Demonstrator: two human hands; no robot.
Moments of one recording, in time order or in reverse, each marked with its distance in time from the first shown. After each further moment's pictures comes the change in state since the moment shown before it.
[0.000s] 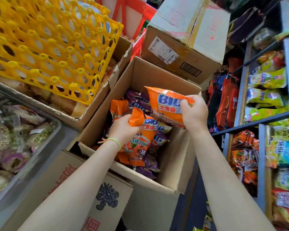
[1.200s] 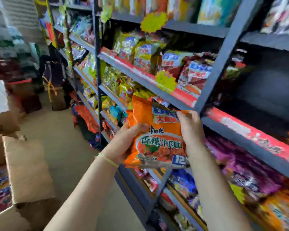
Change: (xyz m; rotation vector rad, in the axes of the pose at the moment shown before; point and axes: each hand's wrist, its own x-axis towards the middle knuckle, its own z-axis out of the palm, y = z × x) left_hand -0.497 0.275 0.239 -0.484 -1.317 0.286; right_hand -0.458 0.168 -0.481 0.409 1.034 0.481
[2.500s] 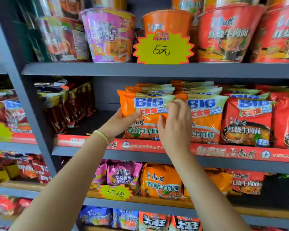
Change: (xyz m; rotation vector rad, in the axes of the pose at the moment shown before) left_hand 0.114 -0.069 0.366 0.598 -0.753 0.135; right_hand -0.024 0.039 -0.341 -1.019 0.982 -0.536
